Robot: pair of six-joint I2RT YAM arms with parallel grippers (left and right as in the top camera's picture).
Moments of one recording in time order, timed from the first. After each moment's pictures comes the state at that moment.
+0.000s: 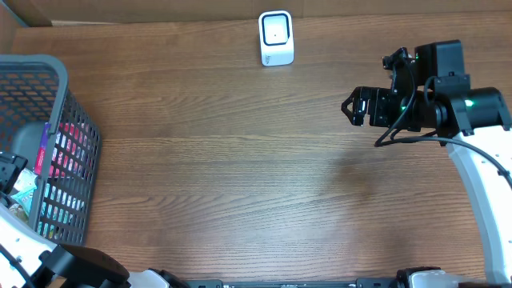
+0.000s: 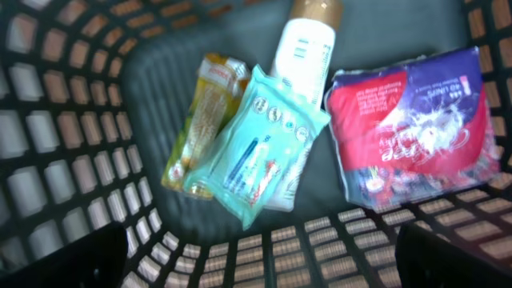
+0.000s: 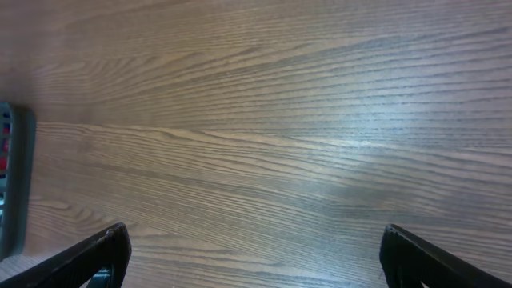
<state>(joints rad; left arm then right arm) 0.93 1.61 1.63 -1.23 -0.12 -0.32 0.12 1.47 1.46 -1.06 -0.36 0.20</state>
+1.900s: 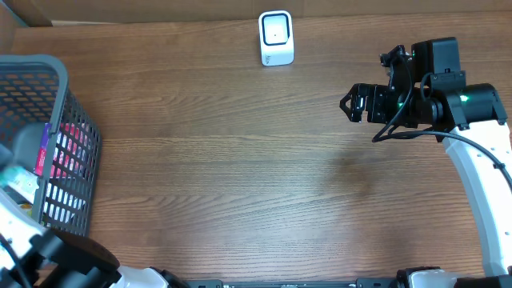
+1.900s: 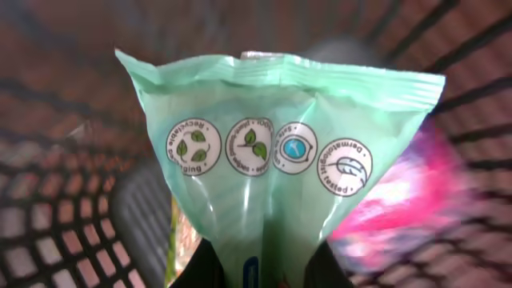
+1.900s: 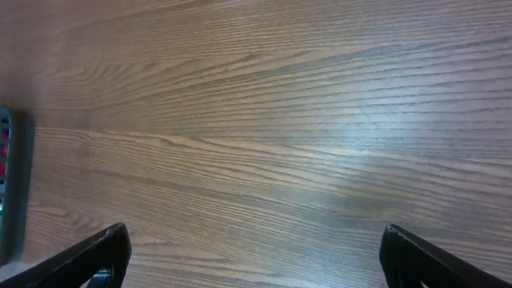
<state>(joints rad) 0.86 1.69 1.75 -1.08 -0.13 -0.08 0.12 1.49 1.46 -1.03 -0.36 0.20</state>
